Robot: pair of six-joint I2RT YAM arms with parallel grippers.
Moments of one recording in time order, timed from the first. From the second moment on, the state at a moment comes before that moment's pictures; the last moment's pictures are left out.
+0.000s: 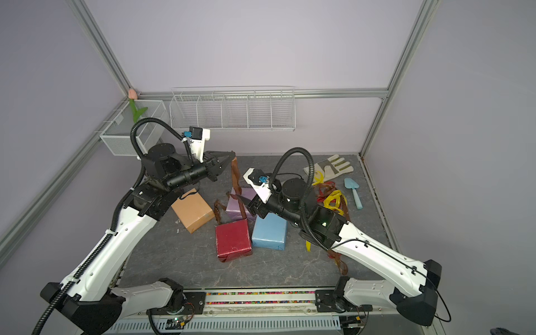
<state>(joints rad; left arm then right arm) -0.51 1.23 1.40 -0.26 0.47 -0.32 1.00 1.14 1.23 -0.18 0.05 -0.16</state>
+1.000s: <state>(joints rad) -0.58 1.22 1.38 -0.20 0.95 -0.34 0.86 1.19 1.20 -0.19 -0.23 -0.16</state>
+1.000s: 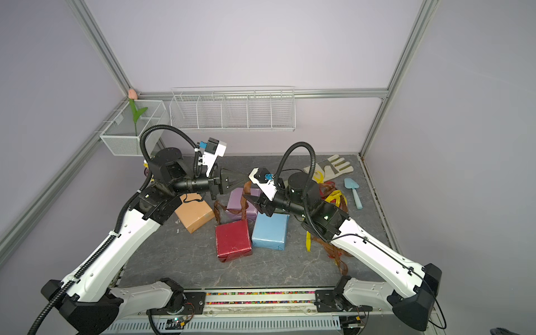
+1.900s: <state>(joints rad) -0.58 1.20 1.39 -0.35 0.74 -0.26 0.79 1.17 1.19 -0.18 -0.17 -0.15</state>
